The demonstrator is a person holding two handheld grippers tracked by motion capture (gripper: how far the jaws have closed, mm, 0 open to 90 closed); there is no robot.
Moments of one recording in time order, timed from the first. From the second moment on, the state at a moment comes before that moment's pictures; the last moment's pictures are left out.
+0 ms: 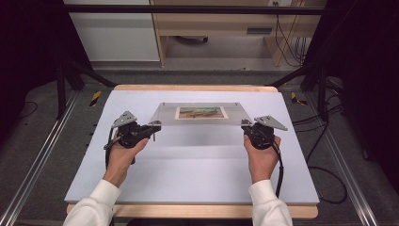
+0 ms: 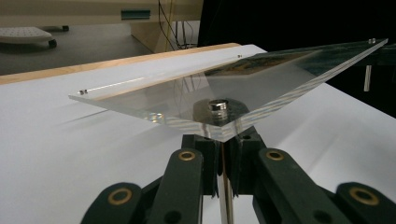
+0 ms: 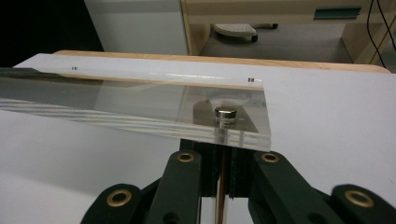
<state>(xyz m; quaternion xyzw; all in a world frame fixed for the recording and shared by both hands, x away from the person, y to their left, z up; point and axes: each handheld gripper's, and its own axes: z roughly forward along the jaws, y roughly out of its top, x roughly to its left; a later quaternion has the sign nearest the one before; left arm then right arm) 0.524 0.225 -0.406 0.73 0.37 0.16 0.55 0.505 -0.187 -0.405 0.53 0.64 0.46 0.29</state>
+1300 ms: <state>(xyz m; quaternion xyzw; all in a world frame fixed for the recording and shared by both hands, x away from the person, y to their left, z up) 0.496 0.238 -0.449 0.73 0.41 0.18 0.52 0.481 -0.168 -0.447 0.53 0.66 0.46 0.27</state>
